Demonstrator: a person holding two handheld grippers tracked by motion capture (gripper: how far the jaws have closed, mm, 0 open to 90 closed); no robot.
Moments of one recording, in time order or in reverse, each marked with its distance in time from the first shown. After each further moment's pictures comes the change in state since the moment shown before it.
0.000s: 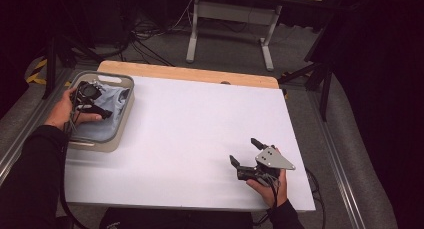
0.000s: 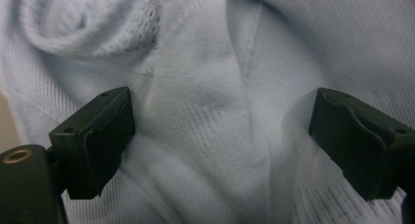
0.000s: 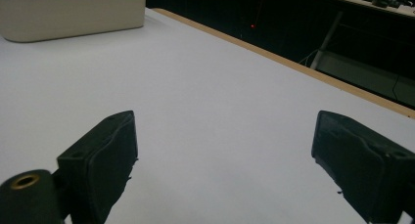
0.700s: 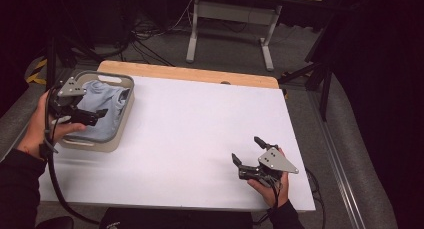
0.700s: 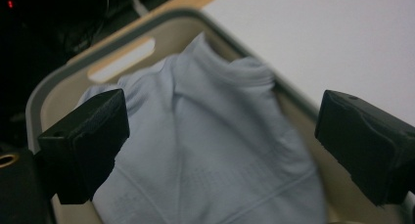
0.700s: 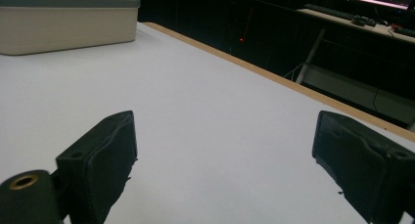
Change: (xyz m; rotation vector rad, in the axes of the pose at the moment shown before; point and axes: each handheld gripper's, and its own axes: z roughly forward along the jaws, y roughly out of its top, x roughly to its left) left arm -0.040 -0.031 -0.095 -0.379 0.016 0.040; right arm 0.000 0.005 -0.007 -0.051 -0.044 -0.011
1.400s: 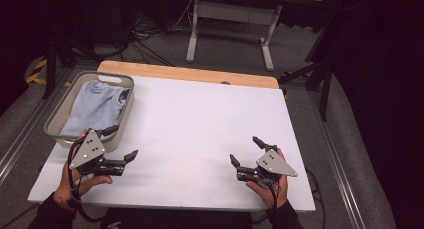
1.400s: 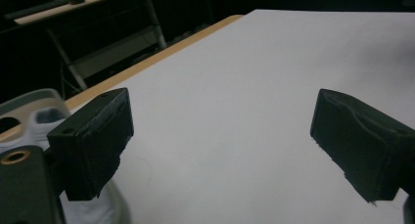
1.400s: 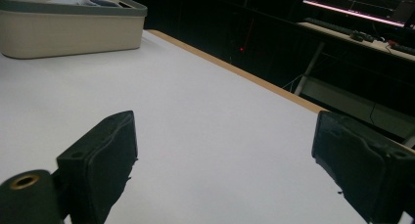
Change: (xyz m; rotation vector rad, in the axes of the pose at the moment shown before) left arm -0.136 -0.053 -0.027 -0.462 -0.106 0.113; right arm 0.007 0.005 -0.004 -0.038 -0.003 -0.039
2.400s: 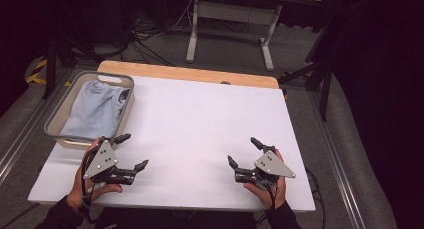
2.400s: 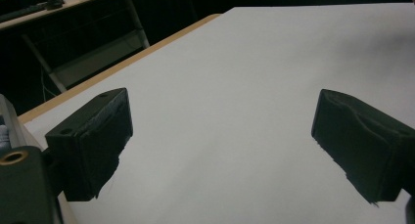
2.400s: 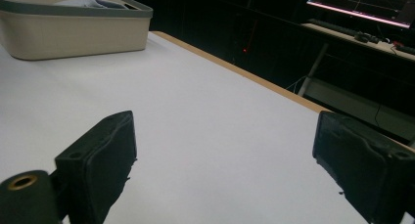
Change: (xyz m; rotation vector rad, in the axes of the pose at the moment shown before) left arm -0.031 -0.016 0.020 -0.015 -0.084 0.023; right arm 0.006 0.000 0.001 -0.002 0.014 0.003
